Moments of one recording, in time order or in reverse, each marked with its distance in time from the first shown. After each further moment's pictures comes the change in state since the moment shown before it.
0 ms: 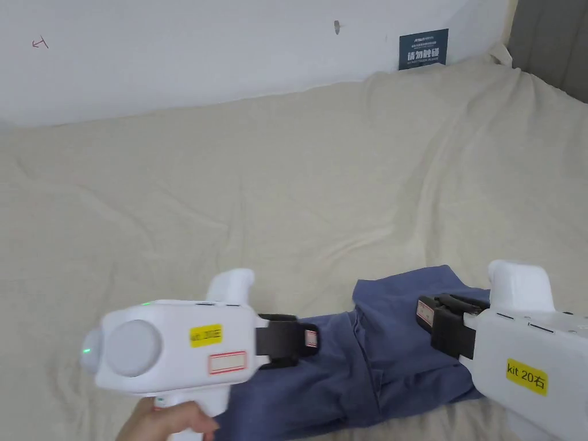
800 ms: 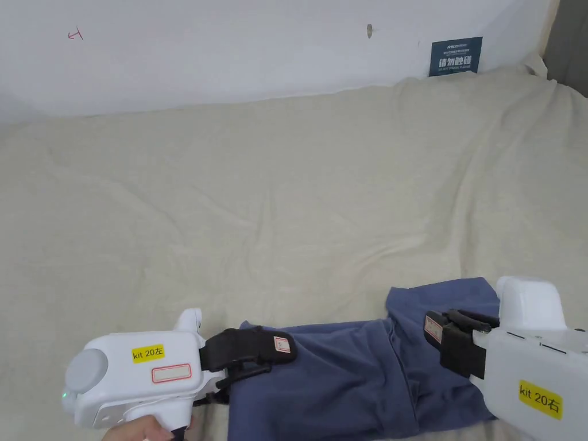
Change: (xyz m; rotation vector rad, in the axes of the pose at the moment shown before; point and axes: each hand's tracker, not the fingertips) left arm -0.117 -0.025 -0.003 -0.010 -0.211 0.429; right arm -0.031 -0.004 -0.015 -0.041 0.012 0.060
